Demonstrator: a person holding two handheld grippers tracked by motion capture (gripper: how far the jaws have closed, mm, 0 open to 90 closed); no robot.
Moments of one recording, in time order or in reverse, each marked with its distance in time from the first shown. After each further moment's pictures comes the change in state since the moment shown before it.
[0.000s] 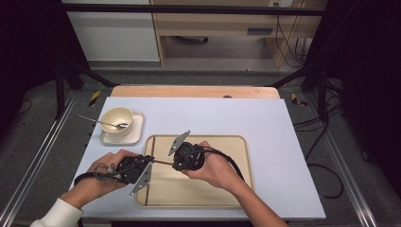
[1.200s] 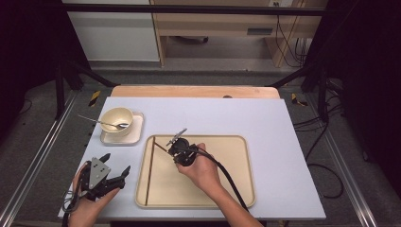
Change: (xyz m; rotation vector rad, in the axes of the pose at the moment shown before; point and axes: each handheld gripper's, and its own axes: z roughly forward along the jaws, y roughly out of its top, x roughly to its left) left arm -0.065 -0.069 -0.034 -0.076 0.360 -1.169; right arm -0.020 0.000 0.052 0.066 -0.181 0.328
